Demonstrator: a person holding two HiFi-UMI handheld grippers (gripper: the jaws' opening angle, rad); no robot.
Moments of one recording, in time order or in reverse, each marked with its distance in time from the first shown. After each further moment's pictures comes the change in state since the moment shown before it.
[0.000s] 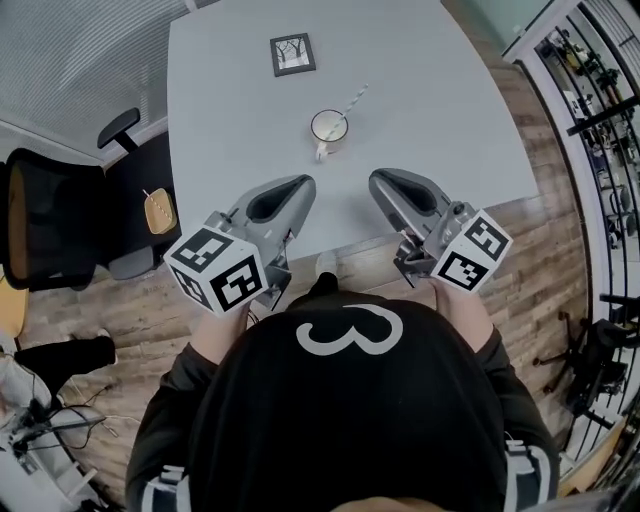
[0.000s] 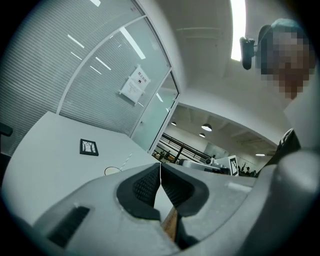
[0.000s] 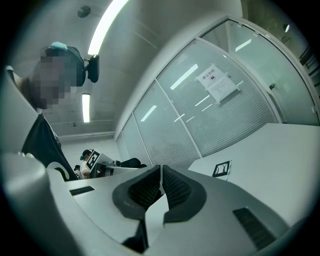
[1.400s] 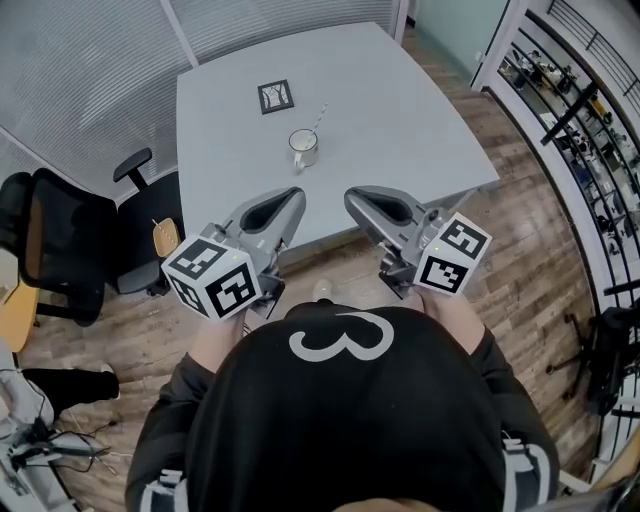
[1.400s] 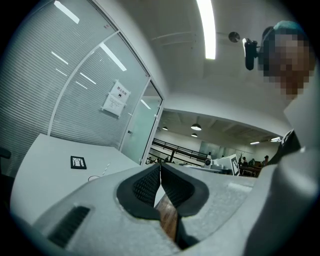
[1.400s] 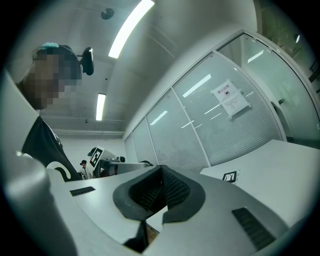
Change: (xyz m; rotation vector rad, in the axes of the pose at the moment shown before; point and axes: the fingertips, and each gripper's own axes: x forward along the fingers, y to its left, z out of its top) left arm -0.052 -0.124 0.017 0.144 -0.070 -0.053; right arm -0.070 0.113 0.031 -0.094 -0.037 0.048
